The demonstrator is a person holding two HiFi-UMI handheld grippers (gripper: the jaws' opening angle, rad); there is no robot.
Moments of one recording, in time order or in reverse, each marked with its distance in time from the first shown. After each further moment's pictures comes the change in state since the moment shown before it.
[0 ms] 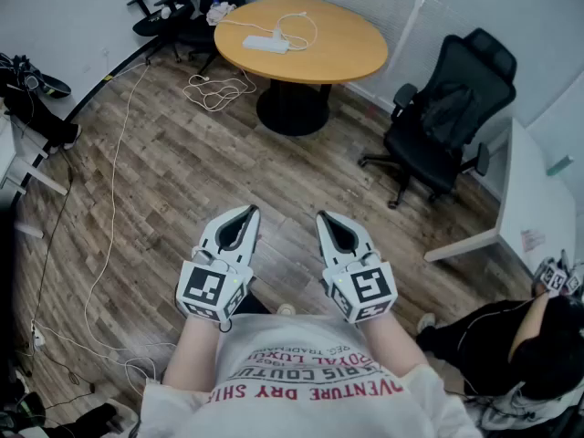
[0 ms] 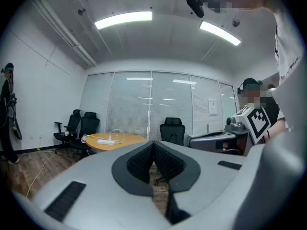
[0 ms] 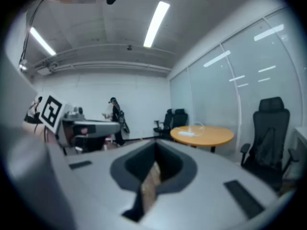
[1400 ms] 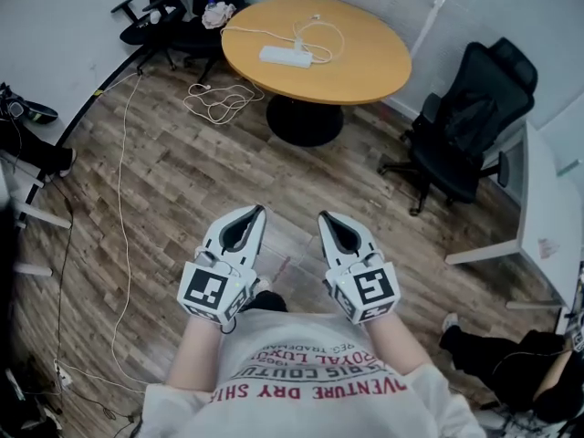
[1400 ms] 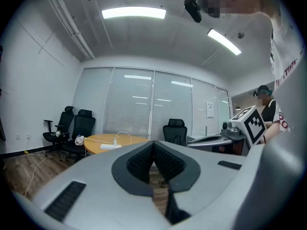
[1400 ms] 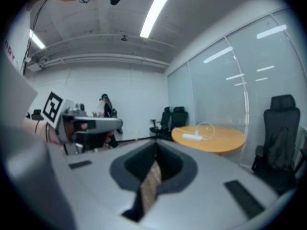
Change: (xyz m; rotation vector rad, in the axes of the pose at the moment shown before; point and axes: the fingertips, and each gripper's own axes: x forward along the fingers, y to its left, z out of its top) left arm 0.064 0.219 0.019 -0.024 0.000 -0.123; right arm 0.224 0.034 0.032 0.014 0.022 -0.061
